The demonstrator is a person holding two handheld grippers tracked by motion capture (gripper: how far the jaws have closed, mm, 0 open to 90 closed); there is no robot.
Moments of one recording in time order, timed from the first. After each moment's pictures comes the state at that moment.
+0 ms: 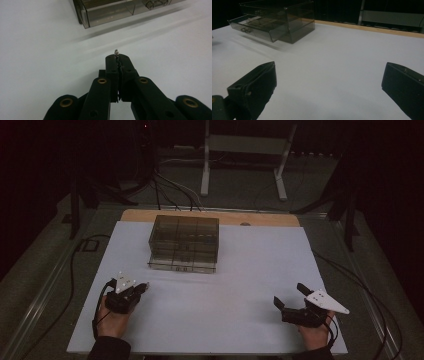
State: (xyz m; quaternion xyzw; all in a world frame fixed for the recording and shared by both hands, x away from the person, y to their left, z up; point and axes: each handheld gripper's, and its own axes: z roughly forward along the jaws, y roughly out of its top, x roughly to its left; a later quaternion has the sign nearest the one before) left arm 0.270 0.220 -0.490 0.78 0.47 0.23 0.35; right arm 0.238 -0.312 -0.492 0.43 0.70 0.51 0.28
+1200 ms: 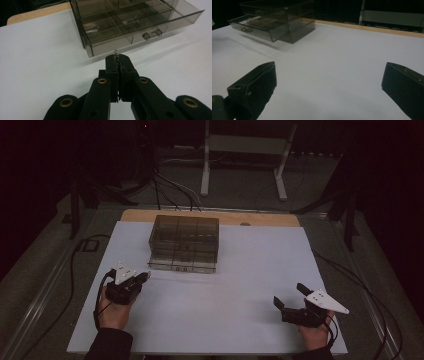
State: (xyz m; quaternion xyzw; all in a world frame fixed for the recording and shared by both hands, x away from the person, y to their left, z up) left arm 0.283 0.212 -0.462 0.76 0.46 0.26 0.37; right arm 0.238 -0.312 -0.493 0.43 0.70 0.51 0.27
